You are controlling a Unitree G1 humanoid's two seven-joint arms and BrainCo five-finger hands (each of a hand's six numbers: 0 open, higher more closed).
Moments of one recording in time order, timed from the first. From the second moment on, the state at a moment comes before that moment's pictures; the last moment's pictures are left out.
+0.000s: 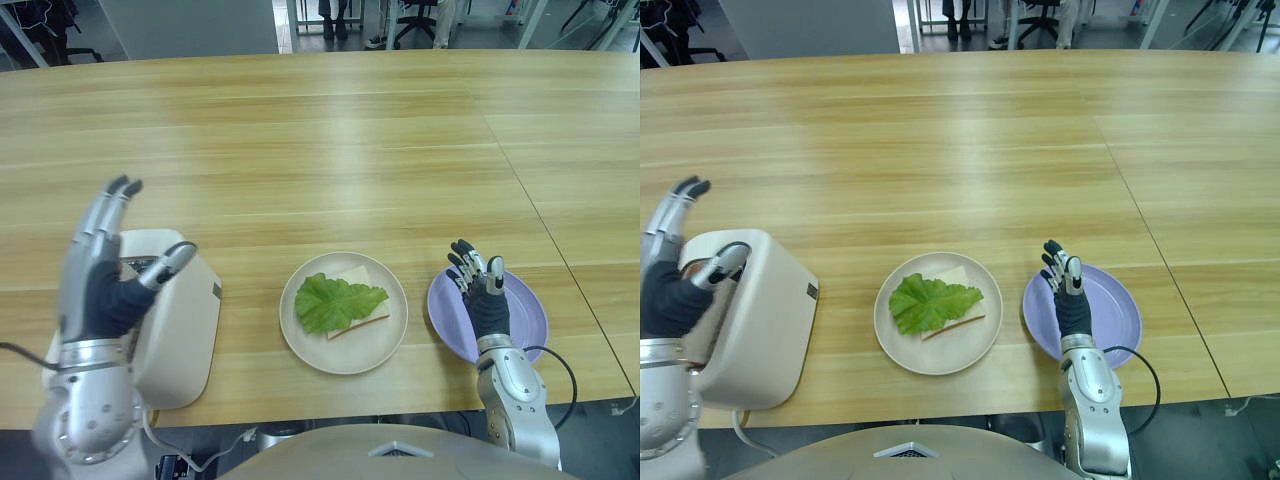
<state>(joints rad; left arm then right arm) 0.52 0.35 0.45 -1.04 0.60 0.26 -0.17 0.44 0.01 0.01 -0.45 0.01 0.14 0.08</state>
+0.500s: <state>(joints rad) 0.74 0.49 0.76 -0.87 0.79 0.15 -0.34 0.44 0.03 0.03 -0.42 -0.01 0.10 0.01</state>
